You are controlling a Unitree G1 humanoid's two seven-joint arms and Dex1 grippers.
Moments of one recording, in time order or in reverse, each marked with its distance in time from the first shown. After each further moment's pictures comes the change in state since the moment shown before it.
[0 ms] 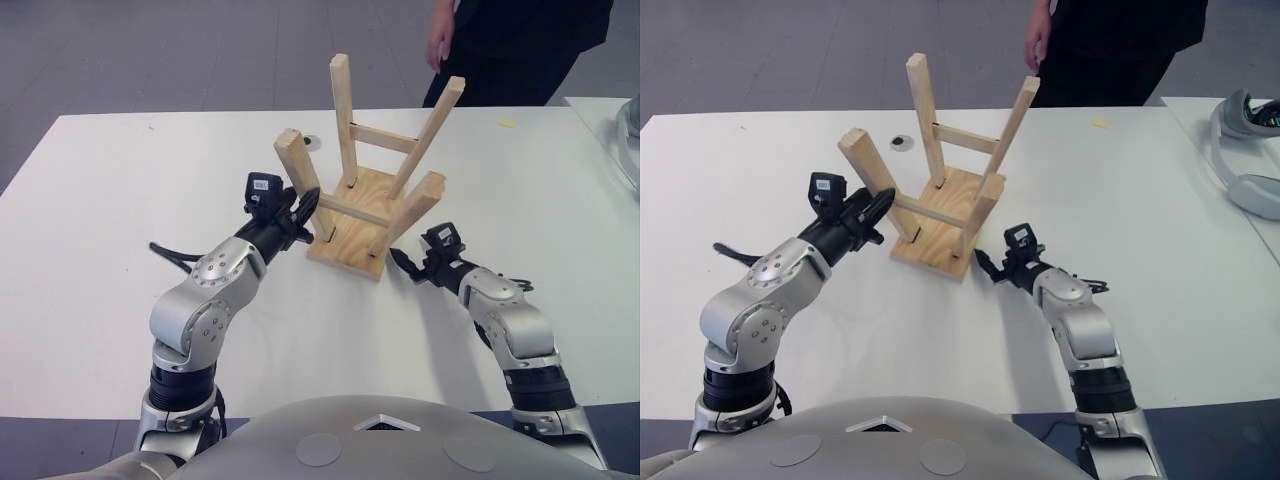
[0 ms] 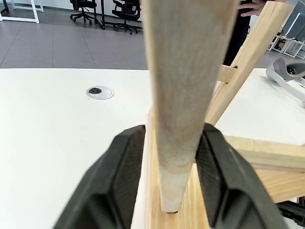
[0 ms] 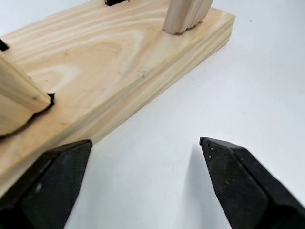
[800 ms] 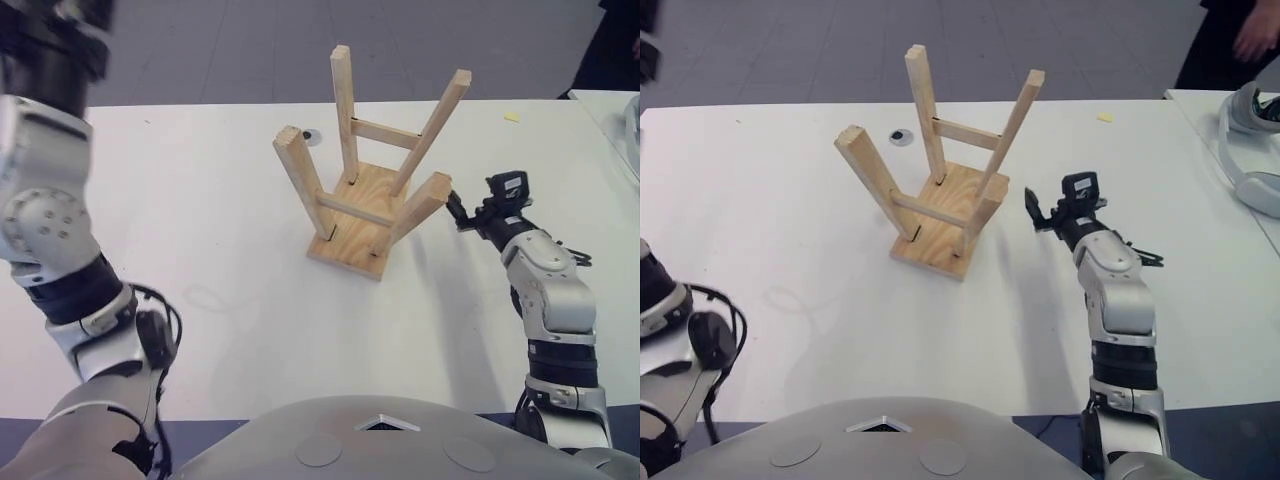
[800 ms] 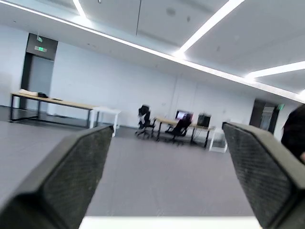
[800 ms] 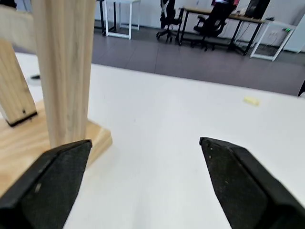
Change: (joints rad) left arm -0.386 0.307 0.449 0.249 -0.133 -0.293 -0.063; right arm -0.123 -0.012 -0.241 -0.132 -0.004 -0.032 -0.150
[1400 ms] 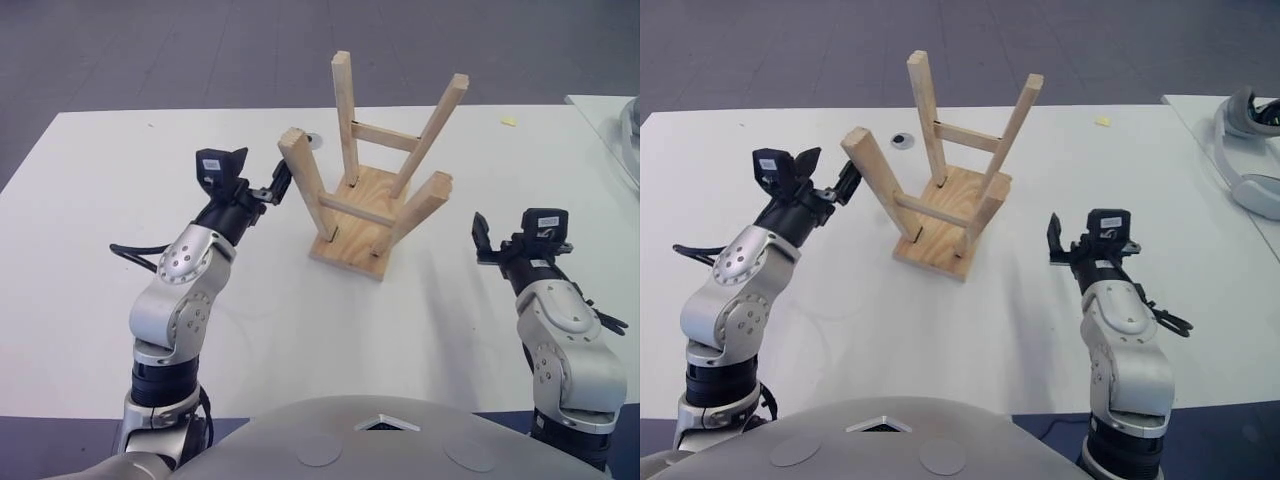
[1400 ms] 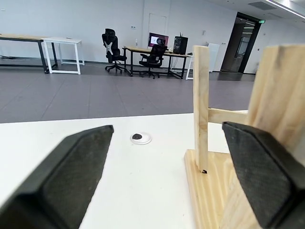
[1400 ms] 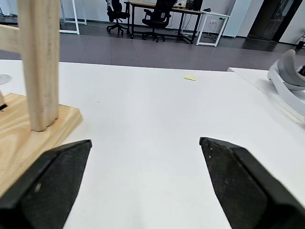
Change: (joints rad) left arm 0.334 -0.250 -0.385 -0.187 0.193 -0.008 -0.031; right arm 0.283 0.116 -0.077 -0.384 -0.038 0.221 -0.205
